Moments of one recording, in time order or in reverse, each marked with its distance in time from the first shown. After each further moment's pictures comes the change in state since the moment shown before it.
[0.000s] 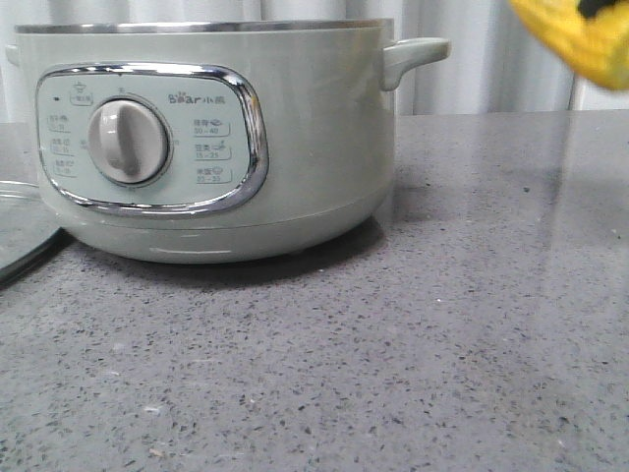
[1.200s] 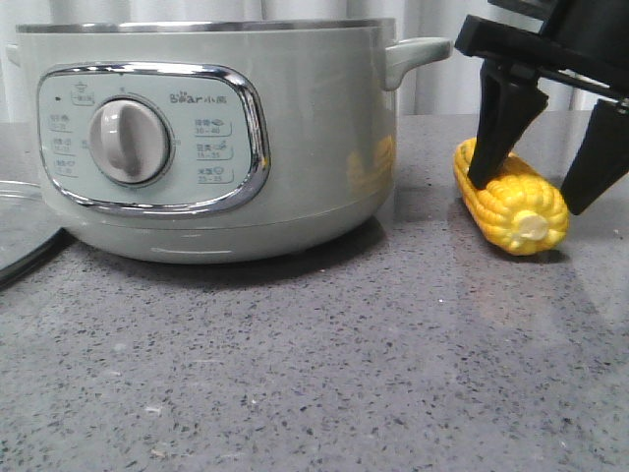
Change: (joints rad) left arm 0.000 0.000 0.000 0.000 0.000 0.000; right arm 0.022 0.312 0.076 0.053 -0.063 0.009
